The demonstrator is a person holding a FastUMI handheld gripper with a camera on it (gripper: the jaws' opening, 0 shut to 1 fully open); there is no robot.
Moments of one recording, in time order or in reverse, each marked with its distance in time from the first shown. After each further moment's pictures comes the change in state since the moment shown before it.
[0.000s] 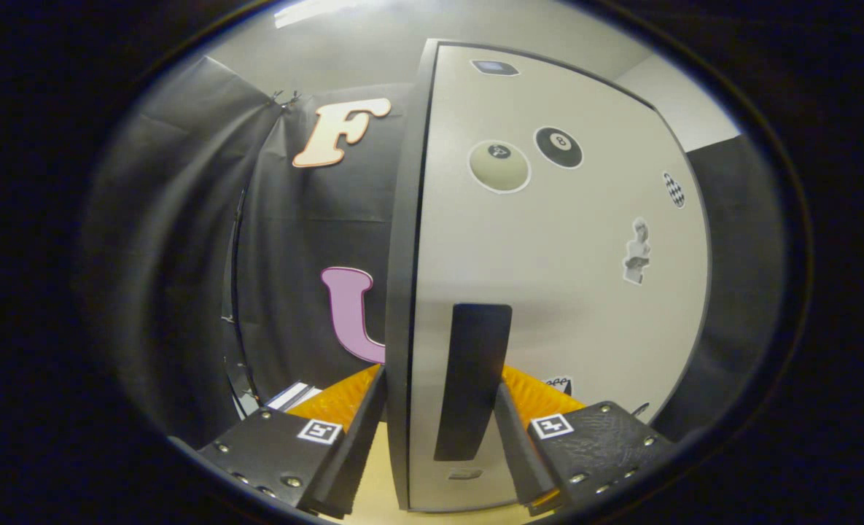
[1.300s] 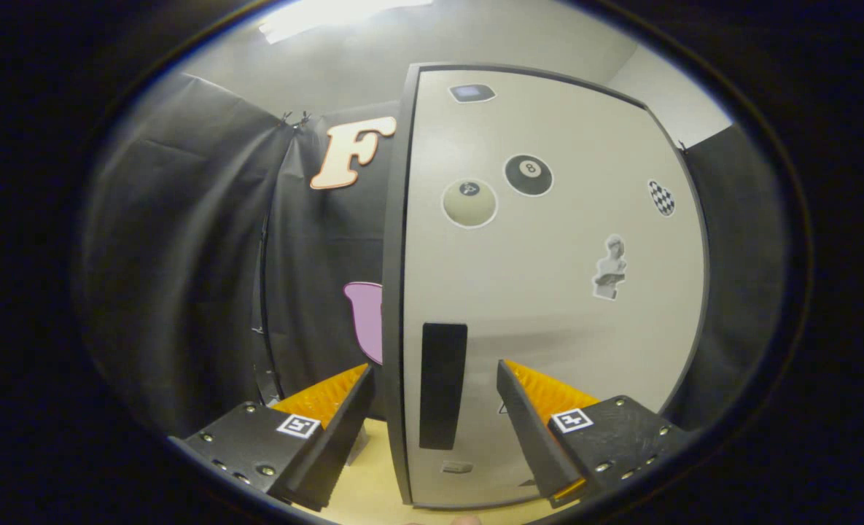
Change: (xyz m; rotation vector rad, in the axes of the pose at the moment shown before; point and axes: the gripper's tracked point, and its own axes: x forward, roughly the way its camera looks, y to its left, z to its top) arm -0.031 -0.015 0.022 0.036 -0.040 0.101
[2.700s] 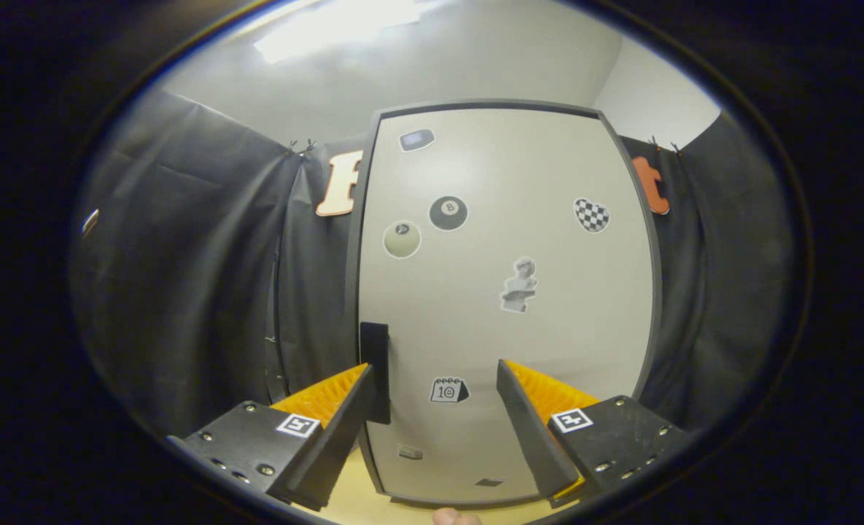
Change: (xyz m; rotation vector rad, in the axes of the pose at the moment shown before) arm -0.062 -0.078 0.022 0.033 -0.078 0.073
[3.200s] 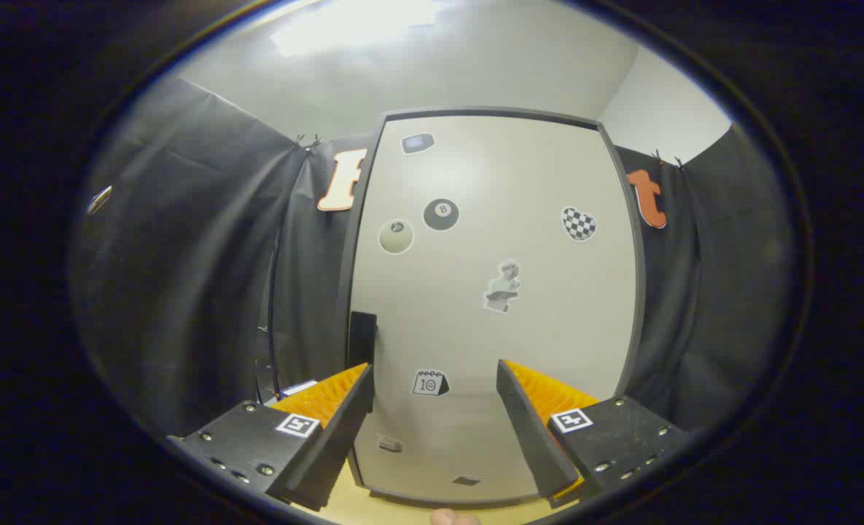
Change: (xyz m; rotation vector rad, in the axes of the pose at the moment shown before) arm -0.014 -0.009 -0.003 -0.058 -0.007 0.006
